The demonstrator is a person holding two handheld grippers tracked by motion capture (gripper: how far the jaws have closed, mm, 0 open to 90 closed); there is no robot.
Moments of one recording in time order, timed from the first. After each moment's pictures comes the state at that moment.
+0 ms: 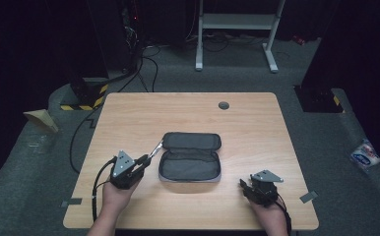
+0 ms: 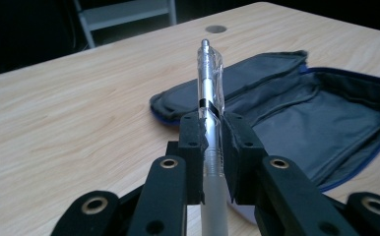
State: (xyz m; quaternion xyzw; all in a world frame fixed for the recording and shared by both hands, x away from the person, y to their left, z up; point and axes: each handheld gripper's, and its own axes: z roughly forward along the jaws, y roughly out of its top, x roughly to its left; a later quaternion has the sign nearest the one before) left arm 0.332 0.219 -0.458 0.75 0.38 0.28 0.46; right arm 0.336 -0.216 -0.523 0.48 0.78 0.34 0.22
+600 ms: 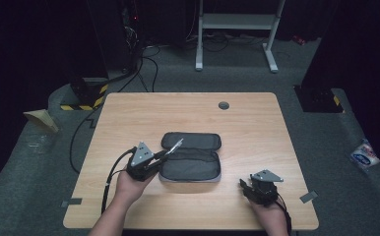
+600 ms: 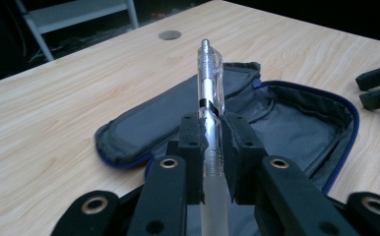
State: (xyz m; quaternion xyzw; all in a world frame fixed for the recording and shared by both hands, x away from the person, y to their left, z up) left arm 0.362 0.174 -0.444 0.79 0.33 0.23 0.47; right arm 0.336 -0.217 -0.523 0.48 0.78 0.34 0.22
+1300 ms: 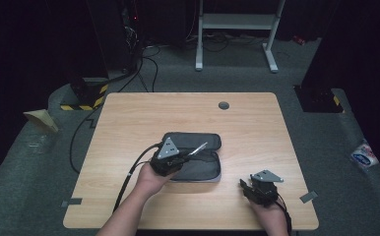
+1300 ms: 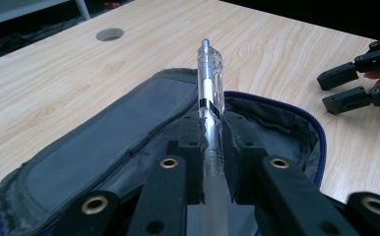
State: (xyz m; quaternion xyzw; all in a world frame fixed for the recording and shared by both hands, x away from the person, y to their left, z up) left arm 0.386 0.121 -0.452 0.82 0.28 0.17 0.47; right arm 0.336 -0.217 -0.523 0.48 0.78 0.34 0.22
